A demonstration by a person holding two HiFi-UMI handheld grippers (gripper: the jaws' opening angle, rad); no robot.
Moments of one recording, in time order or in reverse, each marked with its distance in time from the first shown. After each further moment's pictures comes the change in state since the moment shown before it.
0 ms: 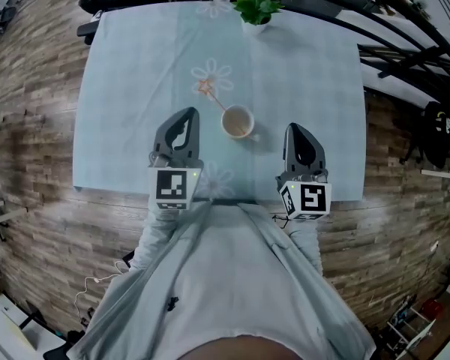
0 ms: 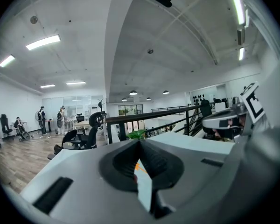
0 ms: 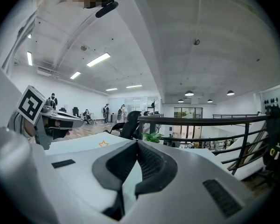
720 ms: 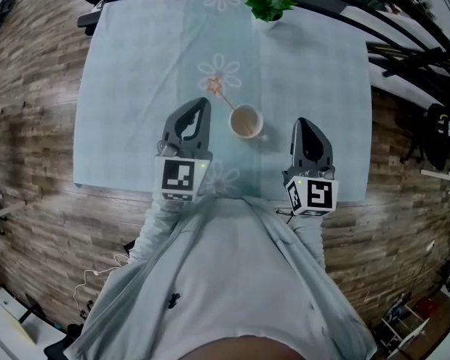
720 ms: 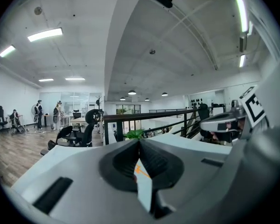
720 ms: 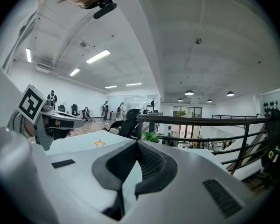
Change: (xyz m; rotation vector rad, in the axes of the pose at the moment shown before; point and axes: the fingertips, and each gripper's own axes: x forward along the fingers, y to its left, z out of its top) left arm 0.022 0.012 -0.005 -0.050 -0.009 -0.043; right arm 0.024 0.003 0.001 -0.020 0.023 -0.014
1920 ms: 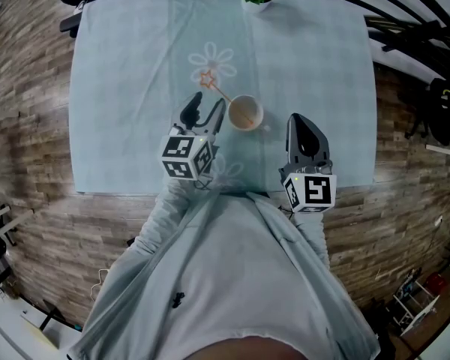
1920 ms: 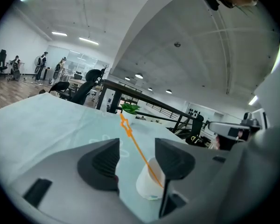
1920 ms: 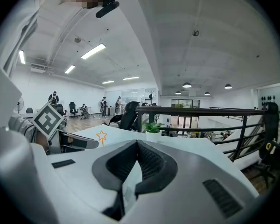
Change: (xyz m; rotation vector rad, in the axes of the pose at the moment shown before) left arm 0.048 -0.022 -0.102 -0.411 0.212 -0.129; right arm 0.000 0.009 -0.033 0.047 0.082 -0.014
